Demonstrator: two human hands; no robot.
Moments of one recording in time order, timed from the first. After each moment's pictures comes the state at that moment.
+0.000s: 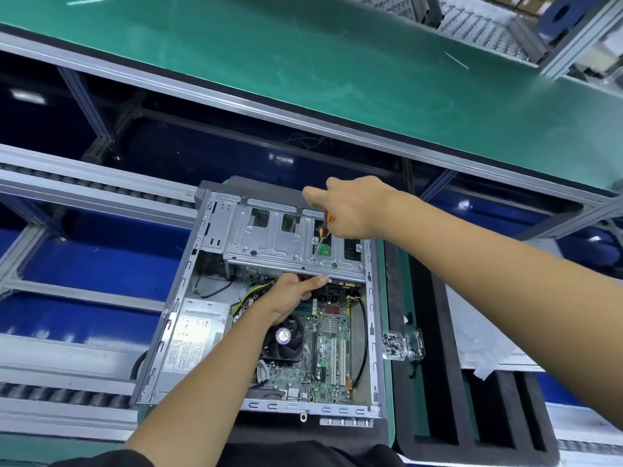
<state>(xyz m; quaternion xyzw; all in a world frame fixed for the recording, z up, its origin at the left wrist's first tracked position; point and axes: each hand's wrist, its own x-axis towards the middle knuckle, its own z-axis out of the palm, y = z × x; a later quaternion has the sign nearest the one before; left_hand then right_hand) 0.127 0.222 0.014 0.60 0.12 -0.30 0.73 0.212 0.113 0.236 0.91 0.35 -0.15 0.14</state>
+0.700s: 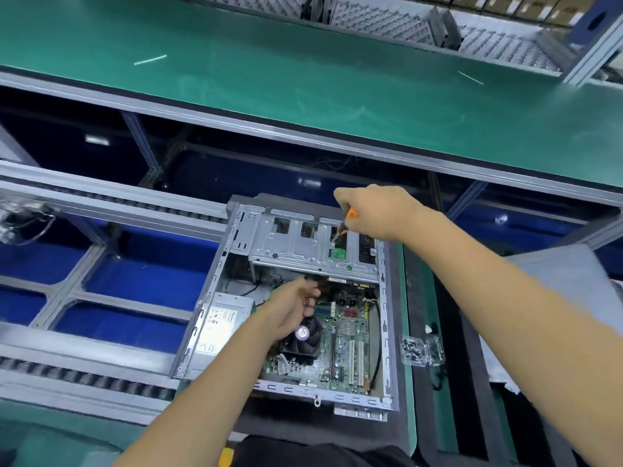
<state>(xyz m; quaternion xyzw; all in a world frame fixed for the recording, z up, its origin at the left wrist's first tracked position) 0.080 0.246 0.059 0.50 0.22 -0.25 0.80 0.191 0.084 0.243 0.95 0.30 -0.08 0.02</state>
